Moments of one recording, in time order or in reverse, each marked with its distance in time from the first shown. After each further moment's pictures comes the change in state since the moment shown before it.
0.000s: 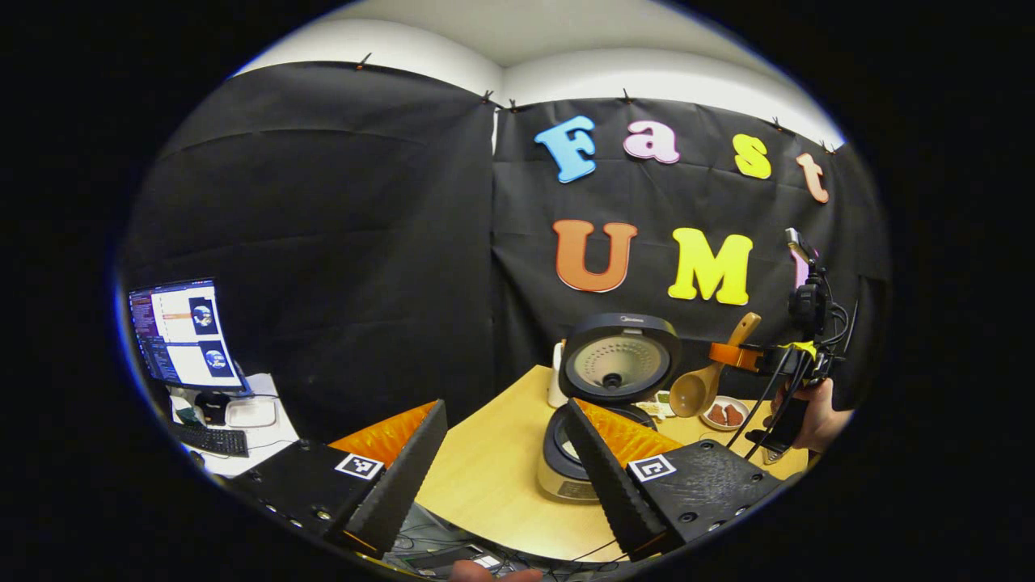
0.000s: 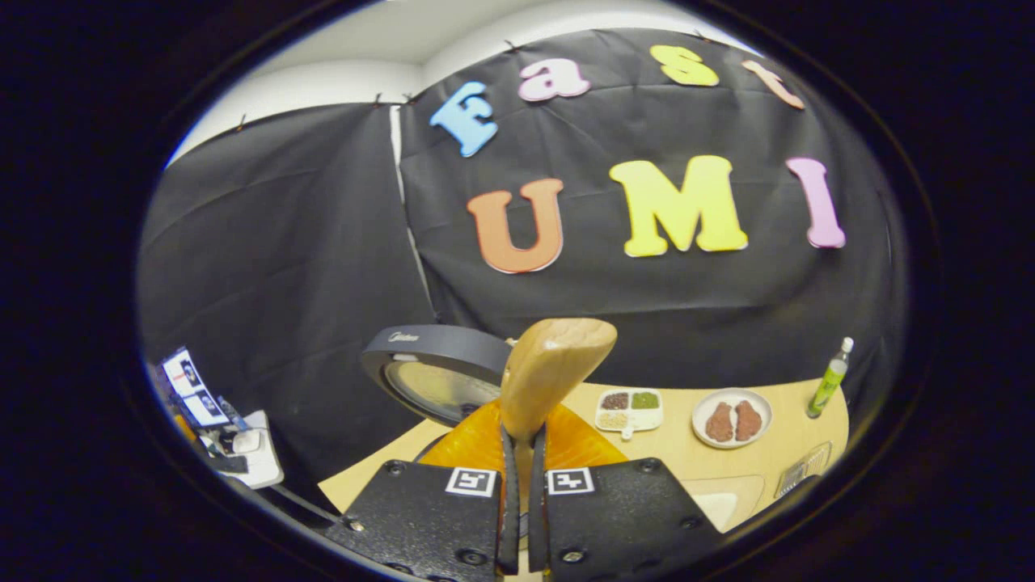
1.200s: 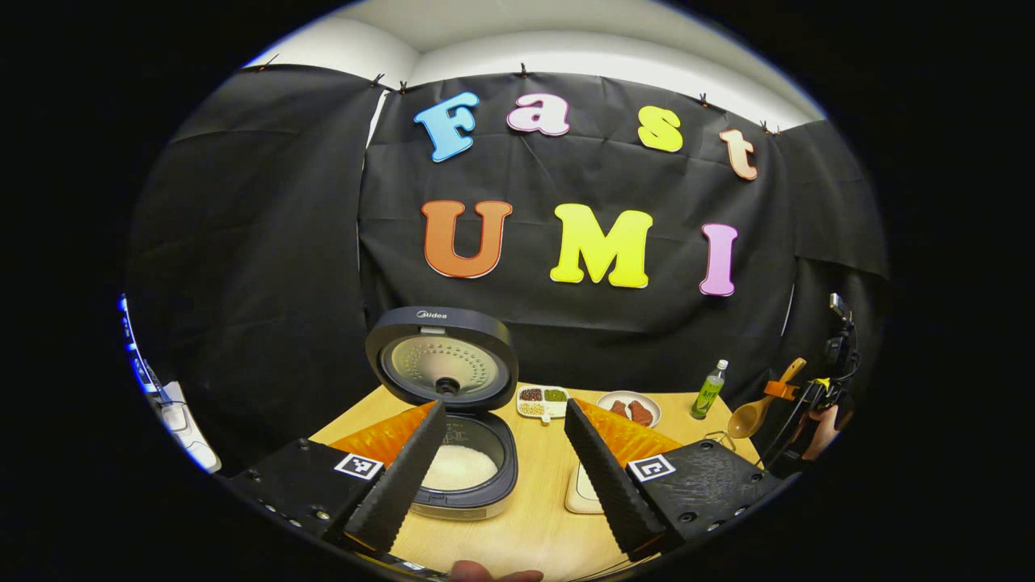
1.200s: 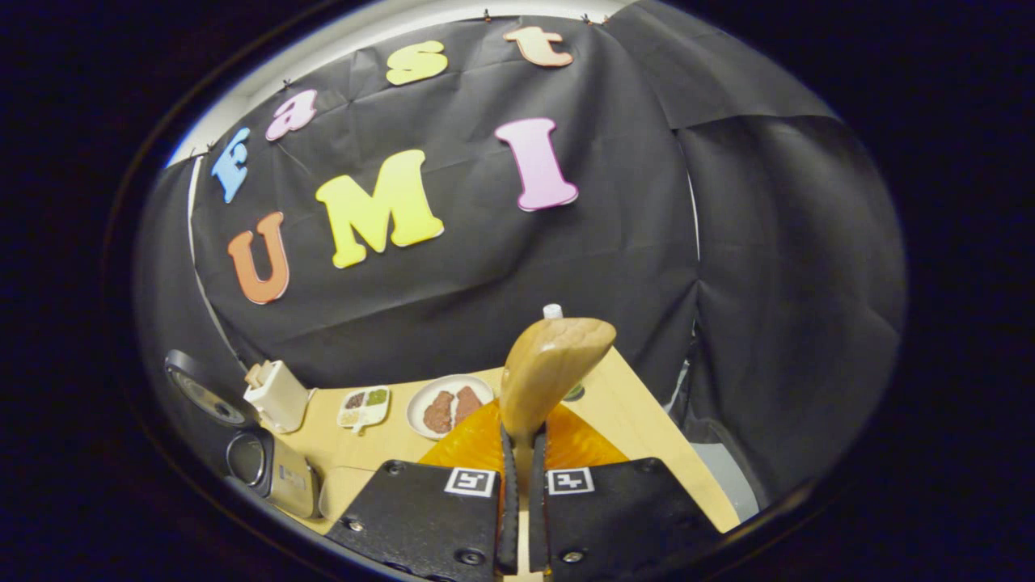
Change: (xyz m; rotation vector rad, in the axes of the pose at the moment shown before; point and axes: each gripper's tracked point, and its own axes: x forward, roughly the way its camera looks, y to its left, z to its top) left arm 0.055 -0.216 -0.012 0.050 0.059 -0.266; right arm -0.137 -0.426 -0.038 0.199 -0.010 -0.599
